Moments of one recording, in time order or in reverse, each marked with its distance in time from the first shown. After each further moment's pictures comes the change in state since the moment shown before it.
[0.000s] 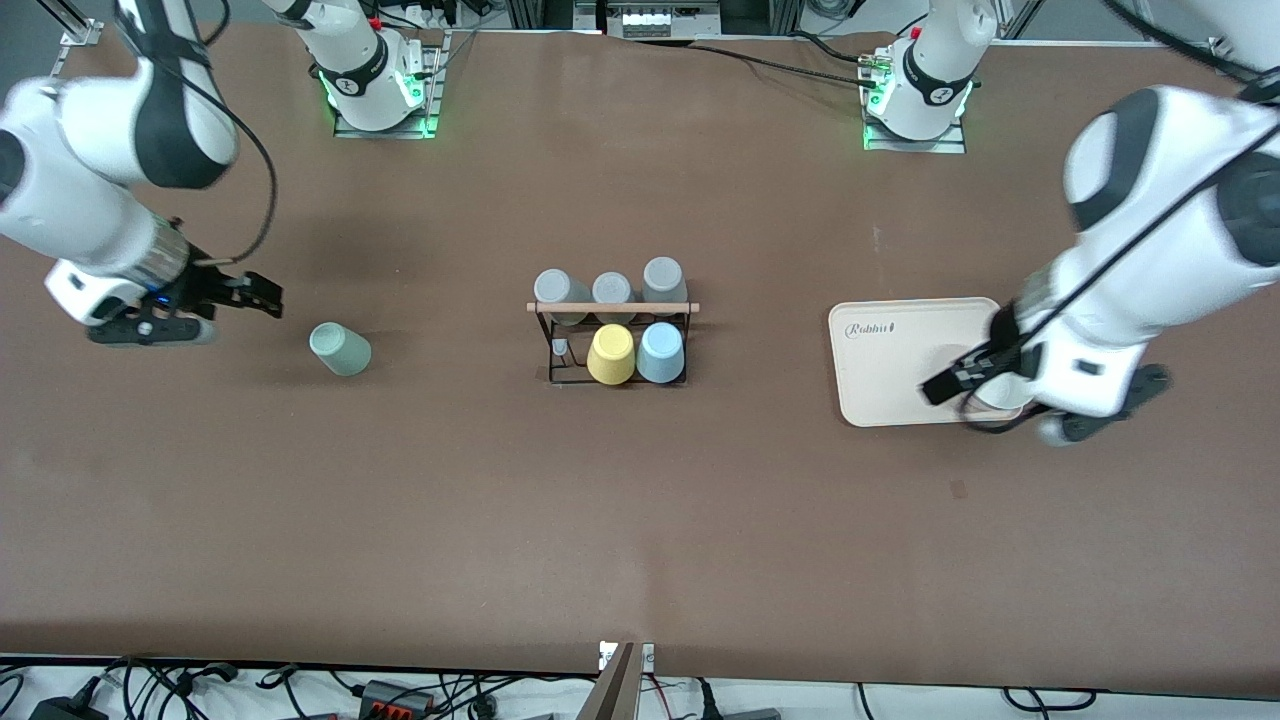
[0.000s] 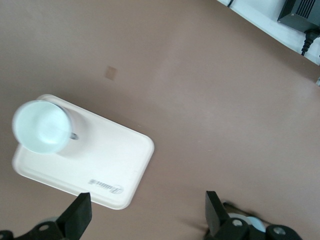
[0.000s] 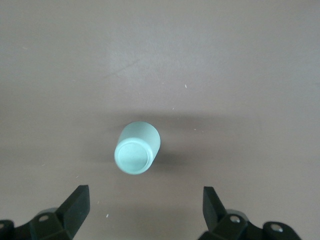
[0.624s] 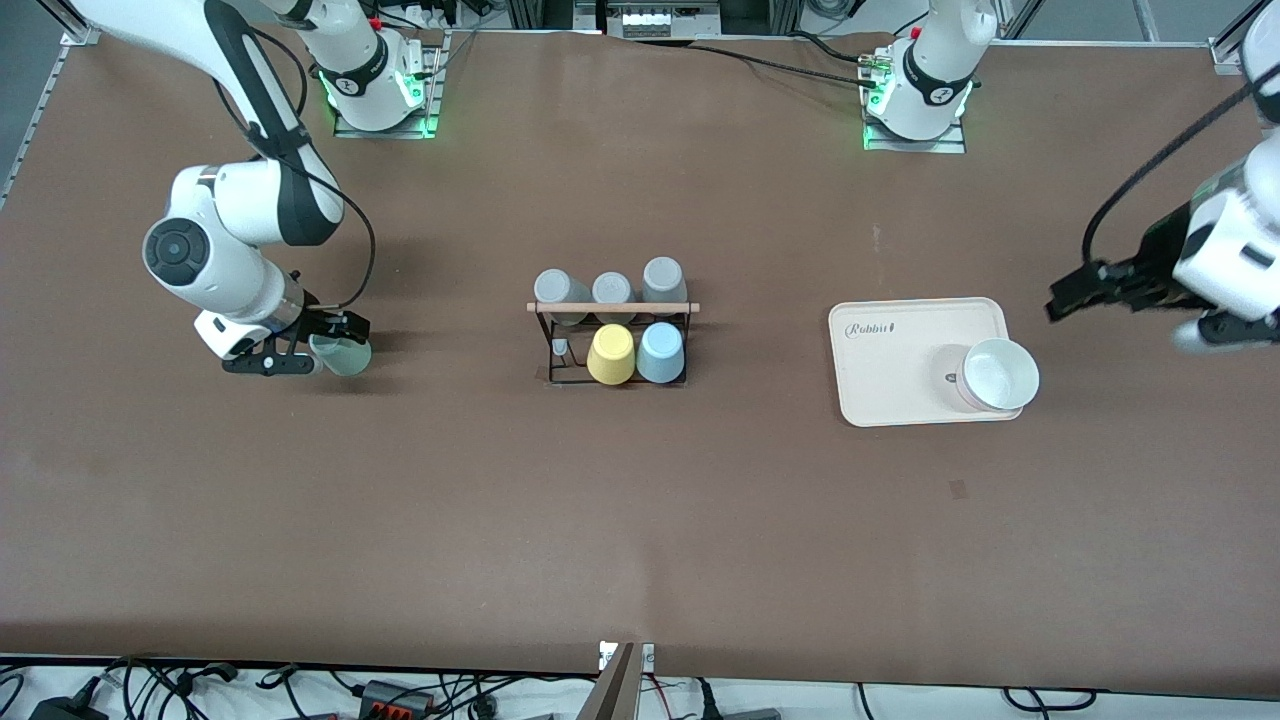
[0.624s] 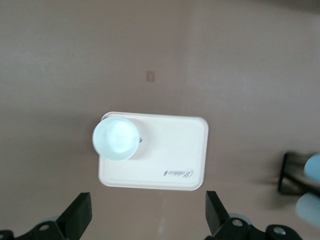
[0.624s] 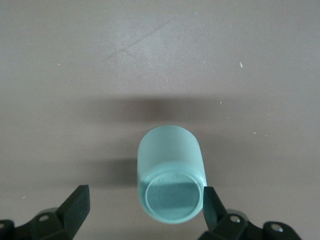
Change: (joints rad) left arm 0.055 -0.258 0.112 -0.220 0.000 -0.064 0.505; right arm 0.090 0.200 0.001 -0.062 0.000 0.213 0.142
